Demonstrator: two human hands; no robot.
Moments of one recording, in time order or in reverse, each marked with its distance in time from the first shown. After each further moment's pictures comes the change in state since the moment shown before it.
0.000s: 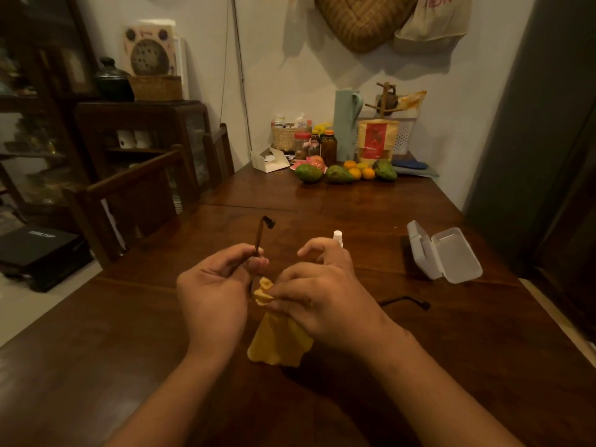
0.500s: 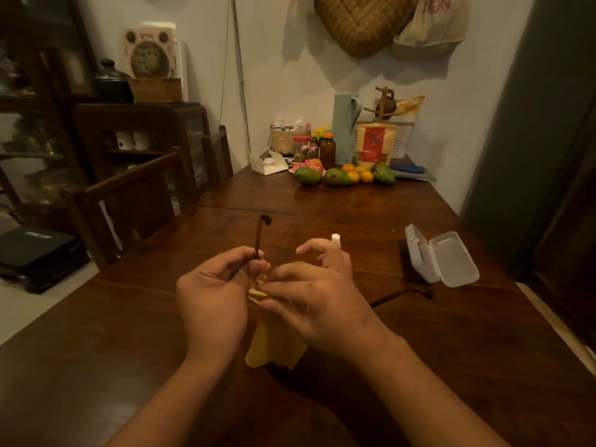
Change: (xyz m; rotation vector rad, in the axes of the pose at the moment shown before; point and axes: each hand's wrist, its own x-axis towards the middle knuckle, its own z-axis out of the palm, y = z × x) left_hand -0.001 -0.002 0.001 -0.085 -0.014 -0.058; right_hand 0.000 -0.005 0.000 -0.019 0.053 -0.009
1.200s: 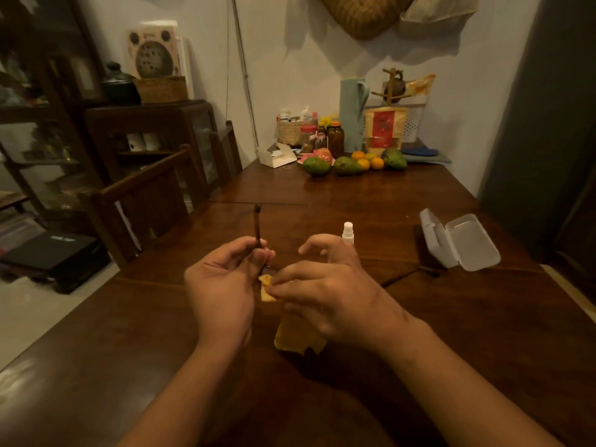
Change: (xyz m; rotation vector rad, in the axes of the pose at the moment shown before) left_hand 0.004 0.010 0.000 -0.121 0.040 -0.072; right_hand -0.002 0.001 -0.003 -0.015 -0.108 -0.116
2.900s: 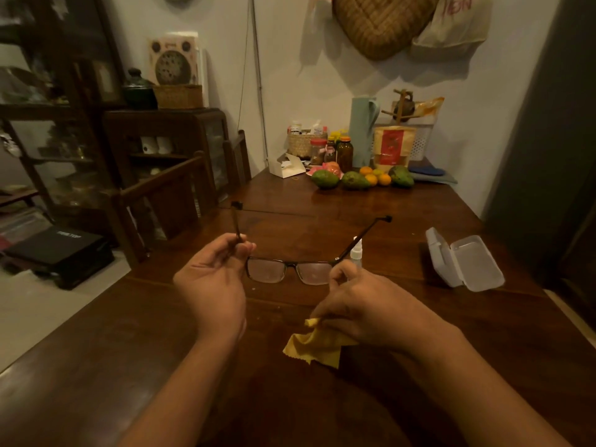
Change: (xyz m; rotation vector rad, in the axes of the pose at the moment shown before) left_hand 0.014 0.007 -0.010 -0.034 0.215 0.069; right_hand -0.005 0.021 -0.015 0.012 -0.359 0.101
